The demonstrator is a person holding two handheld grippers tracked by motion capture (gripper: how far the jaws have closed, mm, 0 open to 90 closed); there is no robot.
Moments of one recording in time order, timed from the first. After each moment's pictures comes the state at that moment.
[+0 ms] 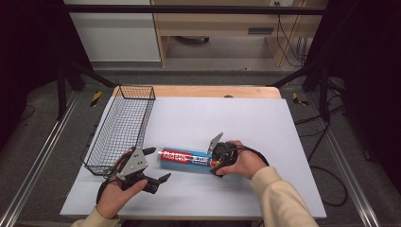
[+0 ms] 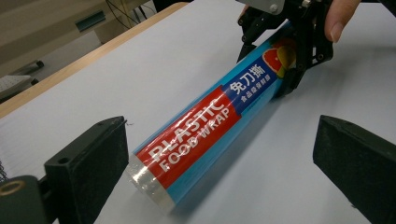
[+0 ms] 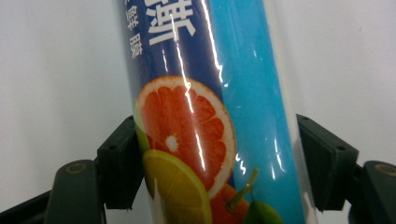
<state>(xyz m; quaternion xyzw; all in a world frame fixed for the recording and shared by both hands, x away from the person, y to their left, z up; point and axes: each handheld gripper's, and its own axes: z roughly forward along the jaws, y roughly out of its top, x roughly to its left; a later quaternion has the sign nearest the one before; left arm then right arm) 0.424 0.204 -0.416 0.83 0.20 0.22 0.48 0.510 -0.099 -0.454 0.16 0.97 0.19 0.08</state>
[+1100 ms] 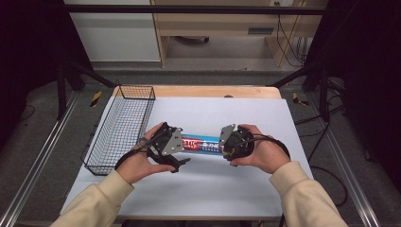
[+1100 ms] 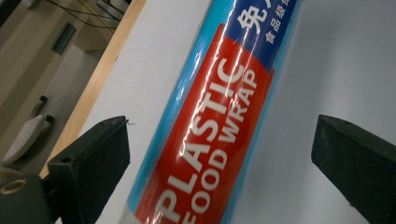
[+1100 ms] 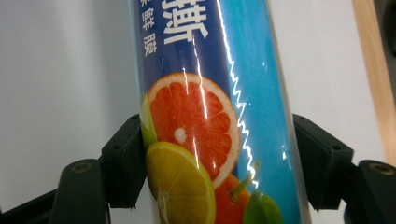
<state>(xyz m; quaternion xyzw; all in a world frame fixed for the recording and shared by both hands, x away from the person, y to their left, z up) 0.481 0.122 -0.374 0.90 0.03 0.26 0.34 0.490 -0.125 -0.367 0.10 0.96 0.16 0.21</state>
